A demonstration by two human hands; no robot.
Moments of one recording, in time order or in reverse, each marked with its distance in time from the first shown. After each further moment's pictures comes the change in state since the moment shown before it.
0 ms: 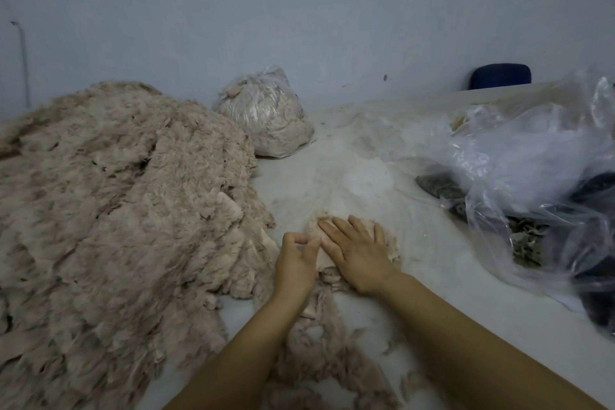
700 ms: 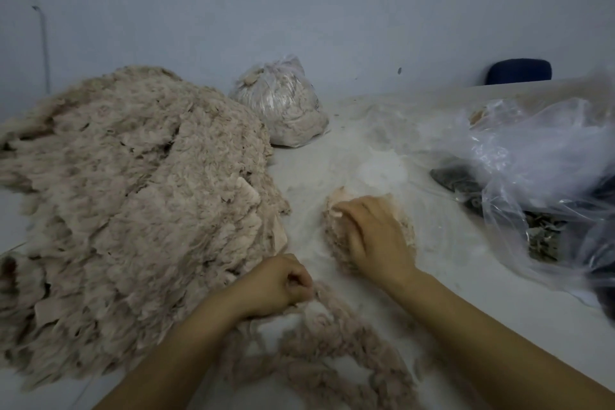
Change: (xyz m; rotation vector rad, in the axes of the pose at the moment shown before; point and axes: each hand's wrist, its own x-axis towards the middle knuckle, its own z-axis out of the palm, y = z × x) left_hand -0.010 -0.006 -0.094 0.689 -0.676 0.258; right_hand -0.037 -0.040 -0.033 0.280 0.689 -0.302
